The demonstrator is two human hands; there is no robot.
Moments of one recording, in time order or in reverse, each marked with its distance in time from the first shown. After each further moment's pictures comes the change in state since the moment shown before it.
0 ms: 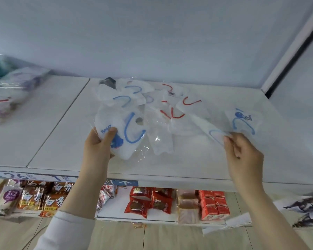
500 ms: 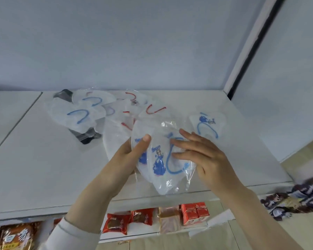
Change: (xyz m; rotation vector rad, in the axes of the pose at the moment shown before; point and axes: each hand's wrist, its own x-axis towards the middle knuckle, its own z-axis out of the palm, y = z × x) left_hand -0.032 0.009 0.110 0.153 -0.723 -0.111; right_hand 0.038 0.034 -0.019 -0.202 -0.248 -0.793
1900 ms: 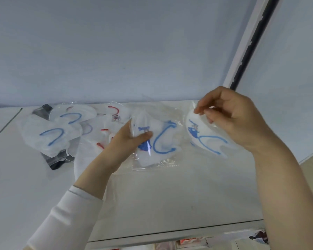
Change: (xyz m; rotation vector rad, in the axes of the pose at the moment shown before) left_hand 0.127 0.006 0.024 0.184 0.130 0.068; right_hand 0.074 0.094 -0.089 0.681 -0.018 0.526
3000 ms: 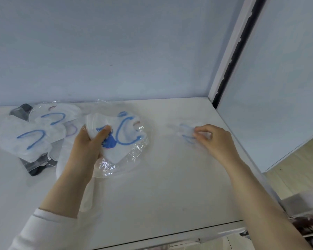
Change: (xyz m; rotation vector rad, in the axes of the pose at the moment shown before) left_hand -0.002 -0.020 -0.024 -0.205 0.384 0.008; right_hand -0.024 0.116 0.006 -0.519 0.247 0.504
